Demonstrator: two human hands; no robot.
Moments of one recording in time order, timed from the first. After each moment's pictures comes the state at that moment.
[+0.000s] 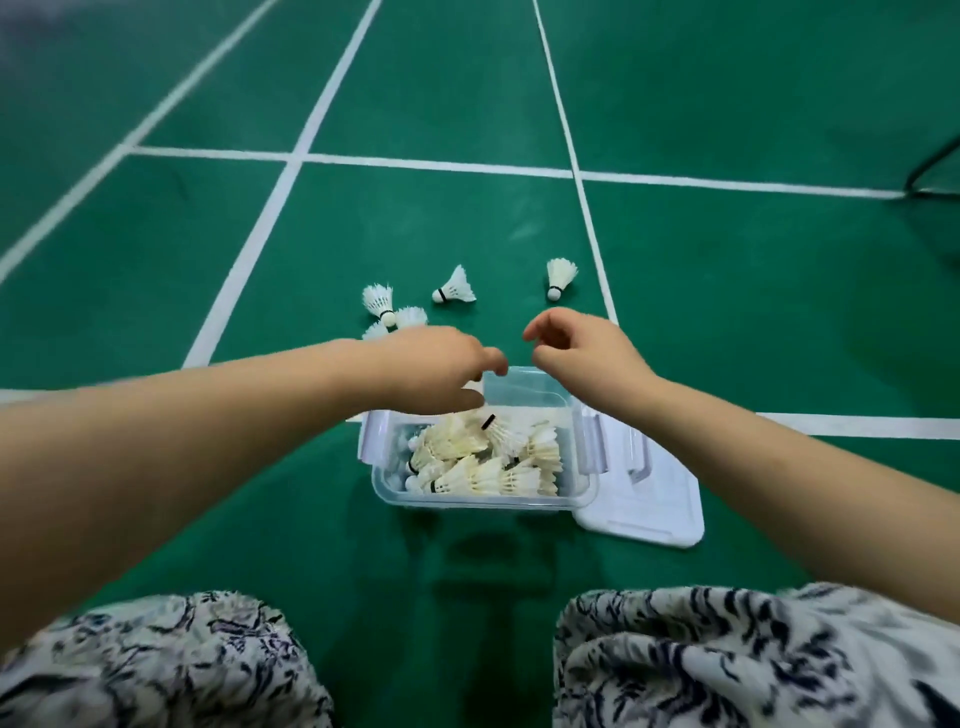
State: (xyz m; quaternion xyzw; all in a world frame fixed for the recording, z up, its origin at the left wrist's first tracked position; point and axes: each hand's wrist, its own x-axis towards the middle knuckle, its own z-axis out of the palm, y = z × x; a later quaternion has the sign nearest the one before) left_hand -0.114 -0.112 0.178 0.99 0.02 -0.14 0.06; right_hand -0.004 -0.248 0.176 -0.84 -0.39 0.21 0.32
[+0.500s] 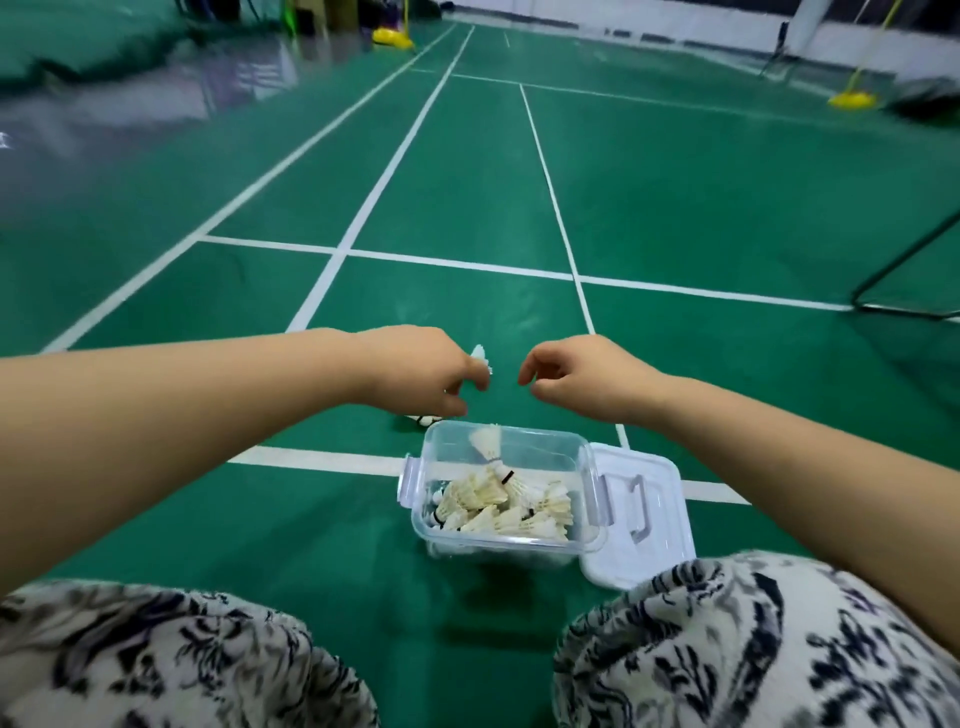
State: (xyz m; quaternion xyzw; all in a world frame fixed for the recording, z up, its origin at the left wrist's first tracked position) left_hand -0.194 -0.101 0.278 0.99 0.03 -0.12 -0.01; right_hand -0.063 -0.239 0.272 -0.83 -0.53 0.14 0.13
